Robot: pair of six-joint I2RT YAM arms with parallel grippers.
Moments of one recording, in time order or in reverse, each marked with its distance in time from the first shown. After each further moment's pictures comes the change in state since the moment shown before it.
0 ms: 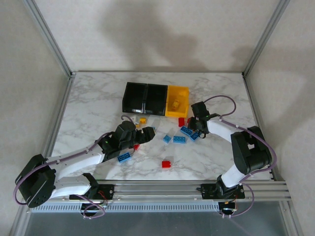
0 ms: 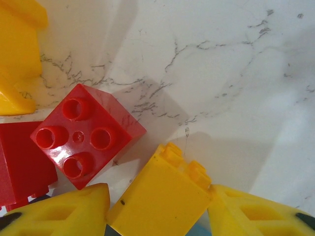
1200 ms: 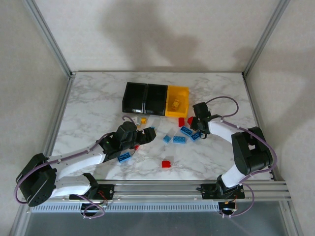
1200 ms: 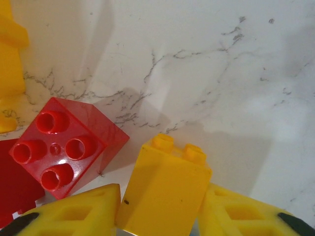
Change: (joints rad) left arm -0.014 0.011 0.000 0.010 0.000 0.000; right arm -0.019 -0.011 -0.029 0.036 0.023 0.034
